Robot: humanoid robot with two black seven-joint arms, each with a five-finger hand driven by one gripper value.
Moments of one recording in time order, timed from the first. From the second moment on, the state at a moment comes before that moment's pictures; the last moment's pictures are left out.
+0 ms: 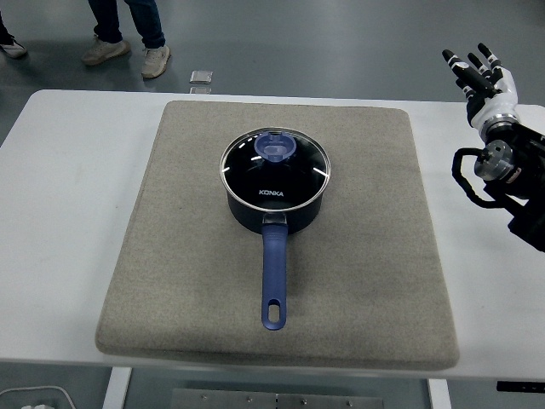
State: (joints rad) left arm -0.02 0.00 -0.13 -0.15 0.08 -0.05 -0.03; right arm 1.11 -0.23 0.10 0.52 0.55 -0.23 0.43
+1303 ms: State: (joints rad) left arm -0.02 0.00 -0.13 -0.15 0.08 -0.05 -0.03; right arm 1.30 -0.45 0.09 0.51 0.02 0.09 0.43
